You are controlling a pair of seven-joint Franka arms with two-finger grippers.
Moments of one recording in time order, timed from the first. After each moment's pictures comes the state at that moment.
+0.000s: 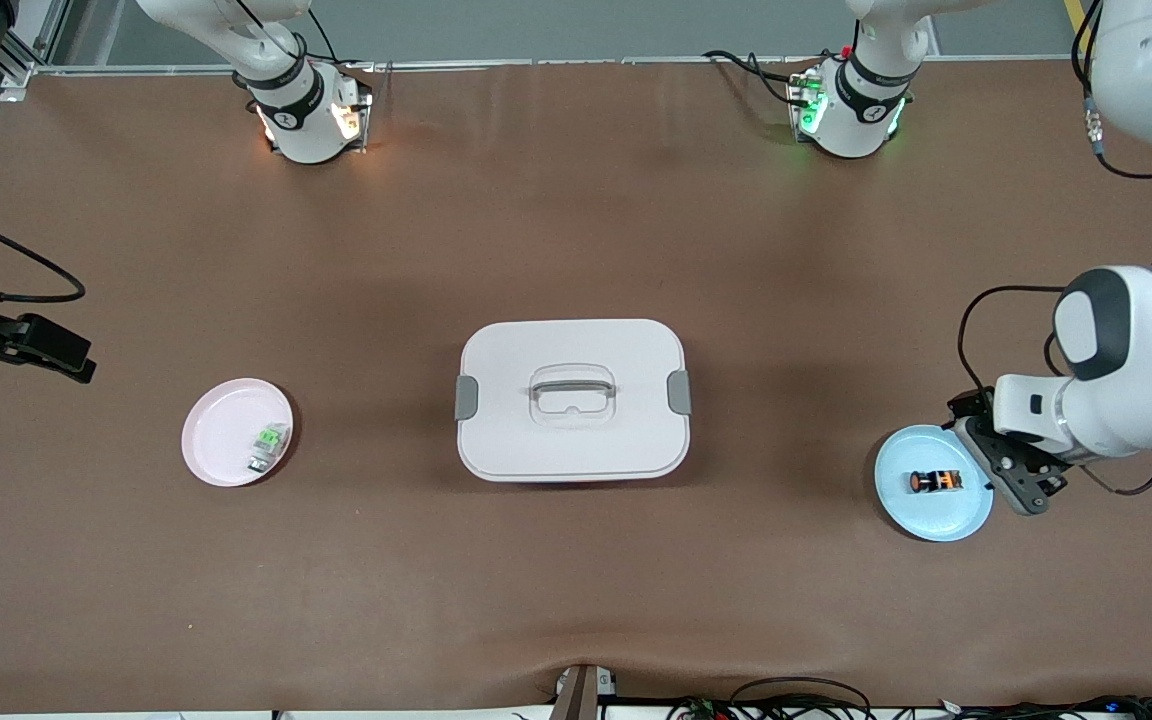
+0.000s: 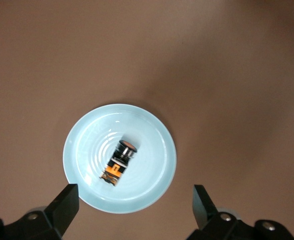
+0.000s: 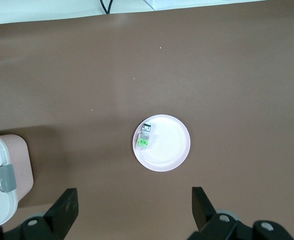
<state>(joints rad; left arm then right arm) 0.16 0.47 -0.20 -1.56 0.02 2.01 0.90 0.09 0.43 -0.04 -0.91 -0.04 1.38 0.15</state>
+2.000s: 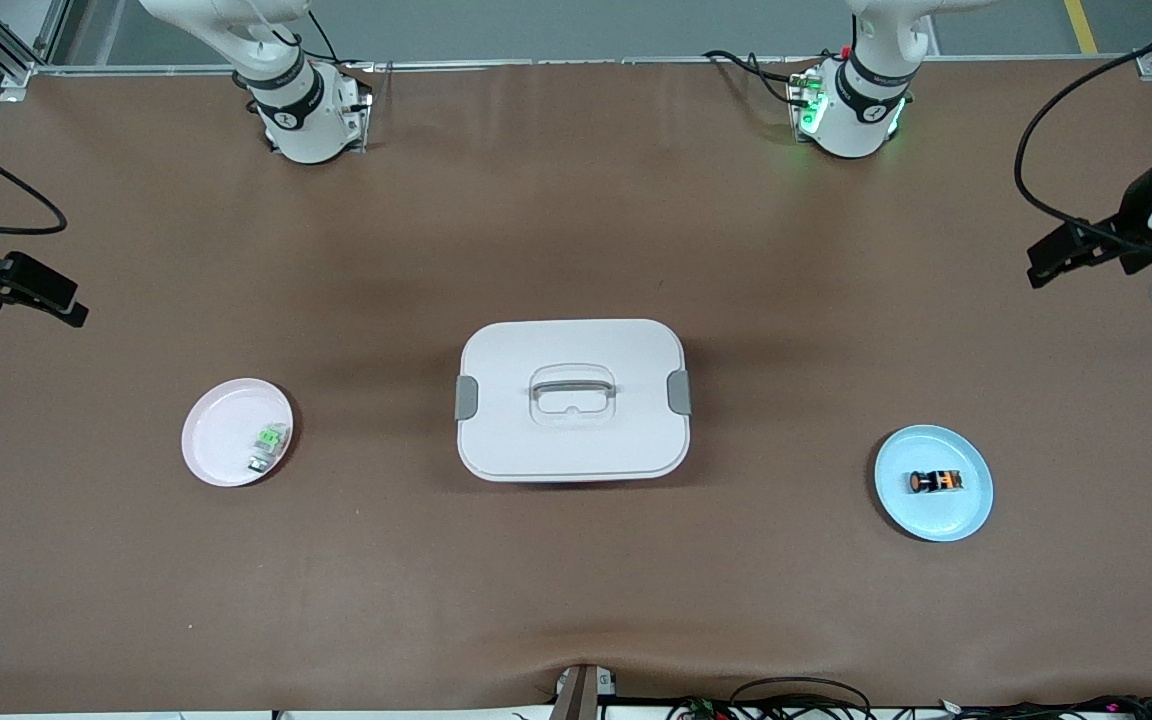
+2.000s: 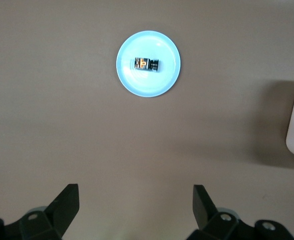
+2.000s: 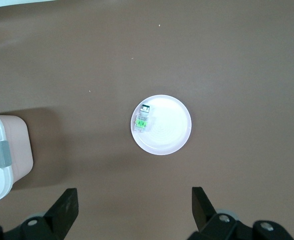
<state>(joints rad) 0.06 -0.01 -0.14 -1.58 0.07 1.54 -0.19 0.01 0.08 -0.03 -1.46 0.03 1.60 0.08</state>
